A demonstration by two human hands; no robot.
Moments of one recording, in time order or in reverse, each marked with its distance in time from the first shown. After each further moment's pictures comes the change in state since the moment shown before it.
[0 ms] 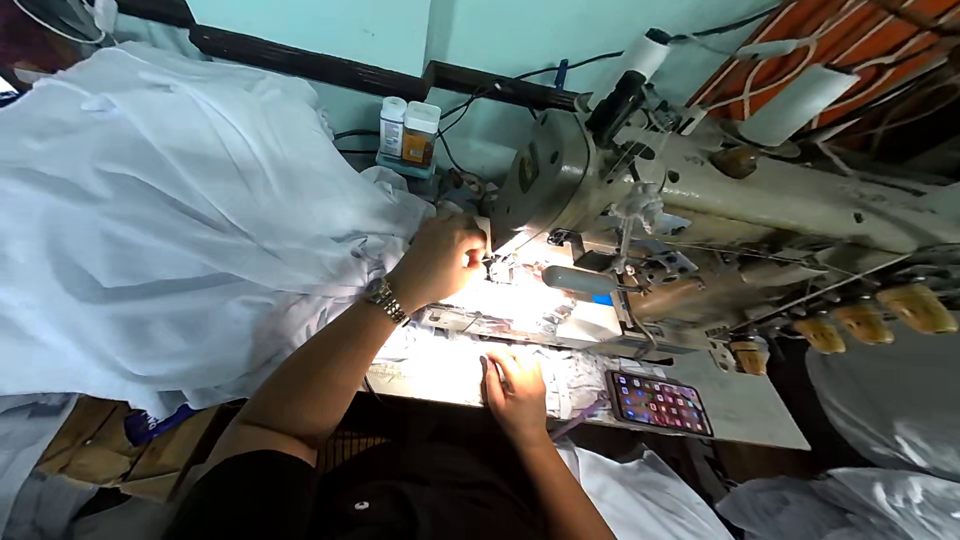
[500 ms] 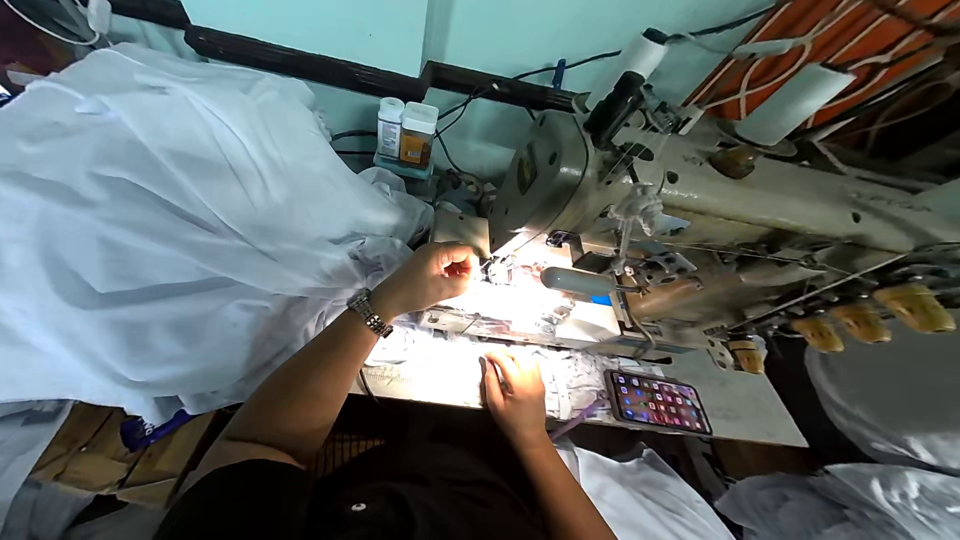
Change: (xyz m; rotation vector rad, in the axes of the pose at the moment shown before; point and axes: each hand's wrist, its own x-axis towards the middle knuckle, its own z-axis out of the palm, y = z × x) left_hand -0.030 -0.007 0.001 -0.829 -0.087 -0.055; right_hand -0.001 0.001 0.000 -0.009 0.000 -0.005
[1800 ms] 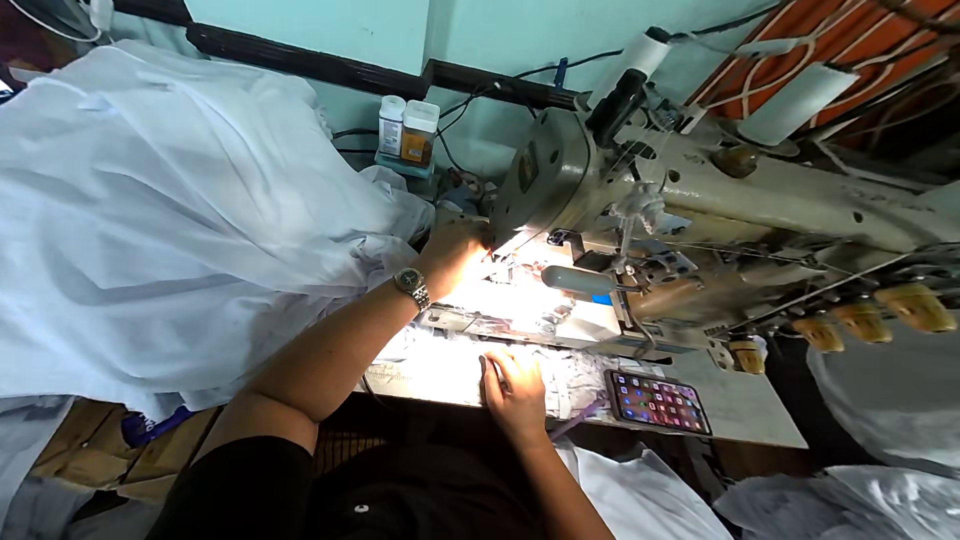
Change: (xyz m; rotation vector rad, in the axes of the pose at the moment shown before) left_hand 0.049 -0.007 0.017 0.901 -0.019 0.112; right_hand 0.001 -0.002 0.000 -0.014 0.006 0.001
